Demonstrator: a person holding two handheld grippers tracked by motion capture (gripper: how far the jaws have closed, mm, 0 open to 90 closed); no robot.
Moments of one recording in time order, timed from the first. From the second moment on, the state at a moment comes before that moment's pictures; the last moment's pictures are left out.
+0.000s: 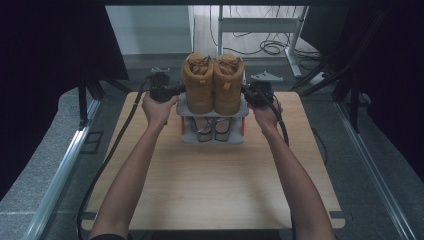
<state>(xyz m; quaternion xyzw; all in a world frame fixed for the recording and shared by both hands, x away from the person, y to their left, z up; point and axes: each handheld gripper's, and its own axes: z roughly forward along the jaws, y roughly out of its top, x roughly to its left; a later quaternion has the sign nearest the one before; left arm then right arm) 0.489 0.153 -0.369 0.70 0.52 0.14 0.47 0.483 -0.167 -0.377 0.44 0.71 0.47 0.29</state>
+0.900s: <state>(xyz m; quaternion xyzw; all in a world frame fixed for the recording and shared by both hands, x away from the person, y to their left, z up) 0.456 0.183 -0.356 0.69 0.50 0.15 0.50 0.458 -0.197 -0.370 0.43 0.69 0.52 0.27</state>
